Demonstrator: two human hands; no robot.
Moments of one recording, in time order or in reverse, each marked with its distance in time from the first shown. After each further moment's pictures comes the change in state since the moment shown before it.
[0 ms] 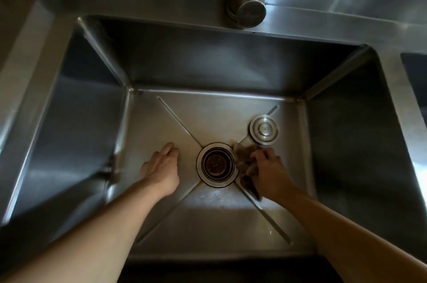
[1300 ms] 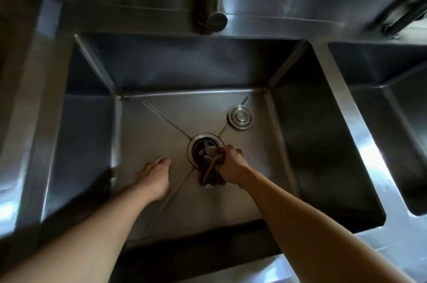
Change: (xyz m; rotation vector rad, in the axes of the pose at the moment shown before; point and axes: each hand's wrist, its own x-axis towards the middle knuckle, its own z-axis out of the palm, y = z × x) left_hand -0.037 -0.024 0.008 0.051 -0.146 0.130; right_hand -0.044 -0.085 -0.008 0.436 -0.153 0.384
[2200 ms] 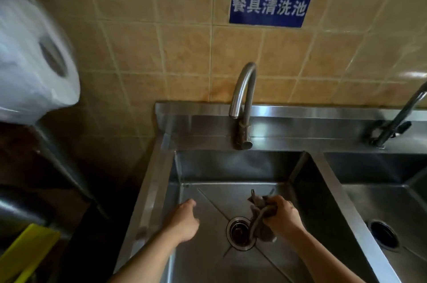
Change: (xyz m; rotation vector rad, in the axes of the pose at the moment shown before) left_hand -0.154 0.011 -0.135 -0.353 0.347 -0.075; right_hand -0.163 -0.060 -0.108 0.167 0.393 -0.250
